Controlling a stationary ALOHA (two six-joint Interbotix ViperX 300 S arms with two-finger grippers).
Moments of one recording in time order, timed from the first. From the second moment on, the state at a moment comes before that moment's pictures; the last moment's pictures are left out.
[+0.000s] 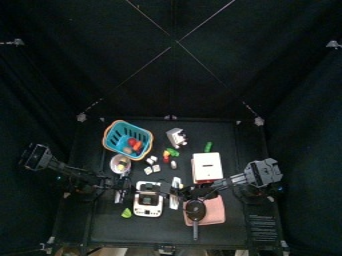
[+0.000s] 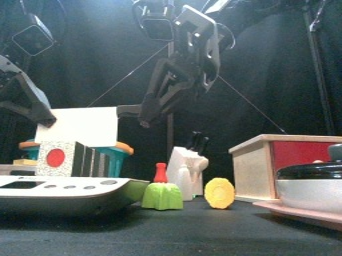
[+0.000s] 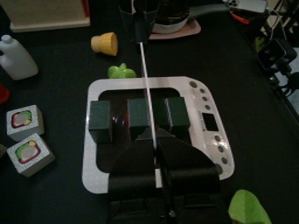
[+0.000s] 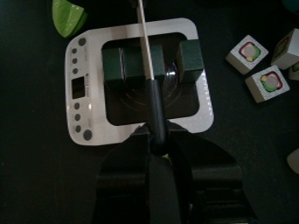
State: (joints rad) left arm -0.29 -0.46 1.28 -0.31 -0.37 0.19; right arm 0.18 0.15 0.36 -0.66 0.34 0.91
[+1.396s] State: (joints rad) left arm -0.30 -0.45 1.29 -0.35 -0.37 0.19; right arm 0.17 0.16 0.36 -0.64 0.33 0.91
